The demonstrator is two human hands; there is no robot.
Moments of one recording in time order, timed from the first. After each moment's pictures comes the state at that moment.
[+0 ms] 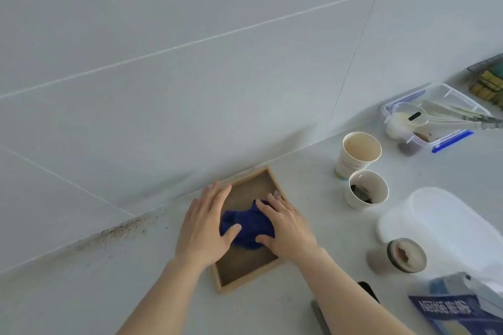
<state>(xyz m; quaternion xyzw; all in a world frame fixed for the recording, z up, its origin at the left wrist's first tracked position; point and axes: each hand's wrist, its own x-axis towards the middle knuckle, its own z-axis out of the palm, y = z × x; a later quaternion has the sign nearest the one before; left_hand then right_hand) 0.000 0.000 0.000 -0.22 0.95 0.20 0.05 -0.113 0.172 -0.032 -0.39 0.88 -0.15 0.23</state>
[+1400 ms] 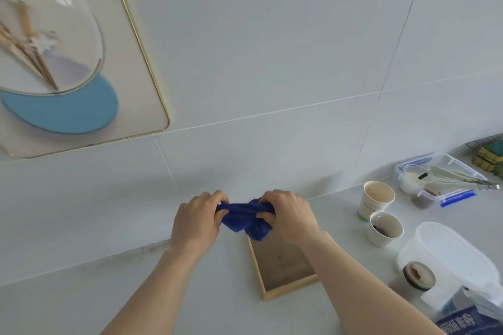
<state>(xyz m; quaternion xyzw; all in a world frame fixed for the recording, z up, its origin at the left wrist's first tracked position) 0.115 -0.046 0.156 -0.28 0.94 0.14 -0.13 -0.034 0.104 0.144 -0.43 0.88 -0.21 0.08</state>
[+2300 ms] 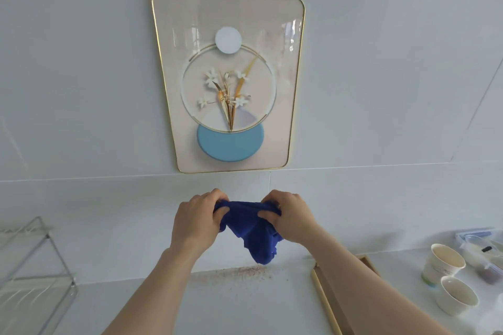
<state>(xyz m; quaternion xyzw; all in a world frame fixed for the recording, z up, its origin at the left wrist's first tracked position) 0.311 -0.189 0.255 -0.33 0.89 0.15 -0.26 0.144 -0.051 0.268 -0.45 0.83 -0.32 0.09</state>
